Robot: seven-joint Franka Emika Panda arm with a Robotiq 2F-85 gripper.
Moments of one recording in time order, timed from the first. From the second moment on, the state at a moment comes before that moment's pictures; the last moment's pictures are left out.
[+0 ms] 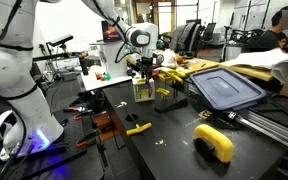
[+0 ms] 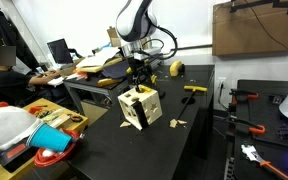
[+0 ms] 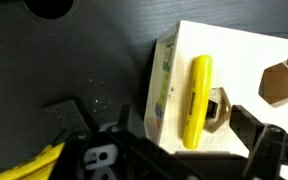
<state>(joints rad) 0.03 0.43 0.05 -1.93 0.12 2.23 0.19</state>
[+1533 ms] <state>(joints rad) 0.04 0.42 0.06 -1.94 0.17 2.23 0.19</state>
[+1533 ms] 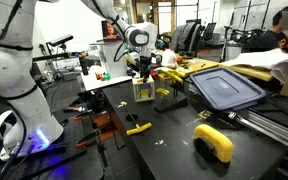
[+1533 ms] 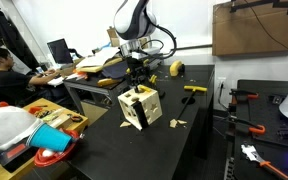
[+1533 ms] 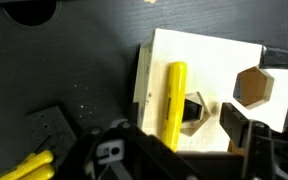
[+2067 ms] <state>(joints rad) 0.04 0.41 0.06 -1.94 0.18 2.23 0.19</state>
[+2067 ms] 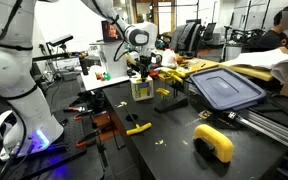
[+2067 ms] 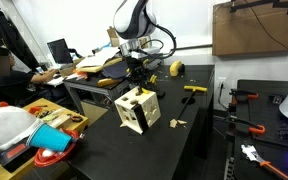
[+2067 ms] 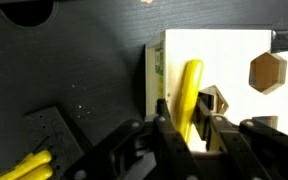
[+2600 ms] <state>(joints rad) 0.04 0.41 0.06 -1.94 0.19 2.23 0.21</state>
